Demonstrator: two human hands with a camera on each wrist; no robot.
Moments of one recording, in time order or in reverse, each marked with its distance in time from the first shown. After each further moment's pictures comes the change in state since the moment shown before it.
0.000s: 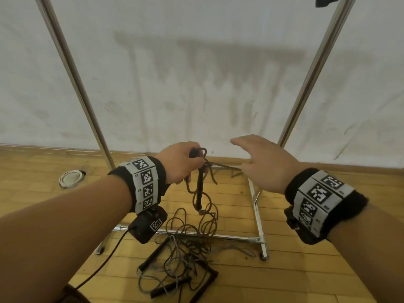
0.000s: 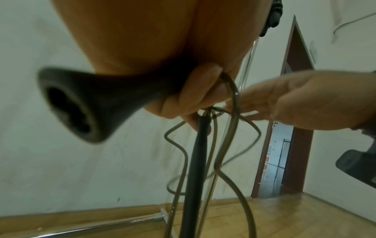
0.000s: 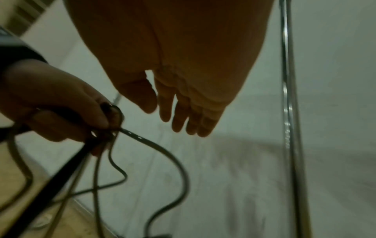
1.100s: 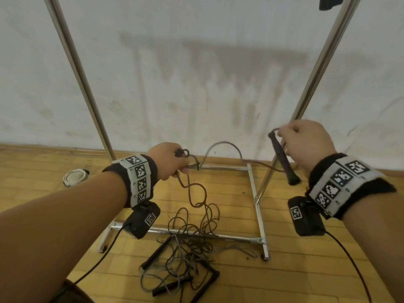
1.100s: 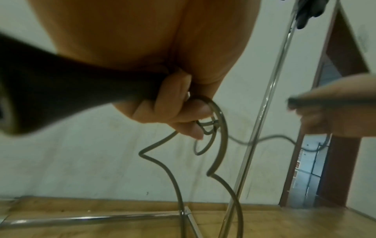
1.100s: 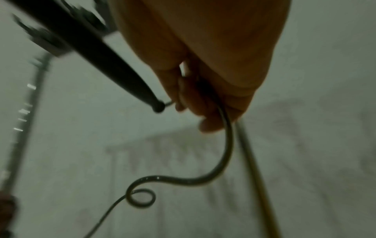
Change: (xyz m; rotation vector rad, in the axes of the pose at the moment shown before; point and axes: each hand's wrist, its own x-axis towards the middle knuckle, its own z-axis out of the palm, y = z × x) left_hand 0.005 -0.025 -0.021 0.078 0.114 -0.238; right_hand 0.005 0.040 -0.025 0.431 0.516 0.395
